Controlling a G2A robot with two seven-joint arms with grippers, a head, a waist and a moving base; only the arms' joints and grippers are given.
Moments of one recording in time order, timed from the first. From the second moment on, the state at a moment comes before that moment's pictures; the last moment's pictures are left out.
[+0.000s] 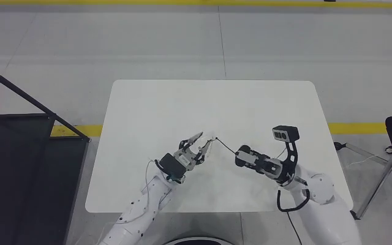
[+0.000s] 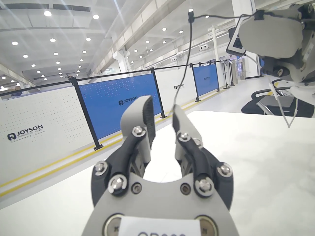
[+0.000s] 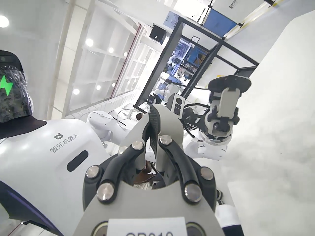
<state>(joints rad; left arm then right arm) 1.24 -1.37 -1.06 -1.34 1.65 -0.09 0.91 -1.28 -1.11 1.33 -1.67 0.55 -0.64 1.03</state>
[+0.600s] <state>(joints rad) 1.41 -1.30 -1.33 -1.58 1.21 -0.65 0.66 -1.45 -1.10 1.43 -1.93 -0.18 -0.51 0.63</state>
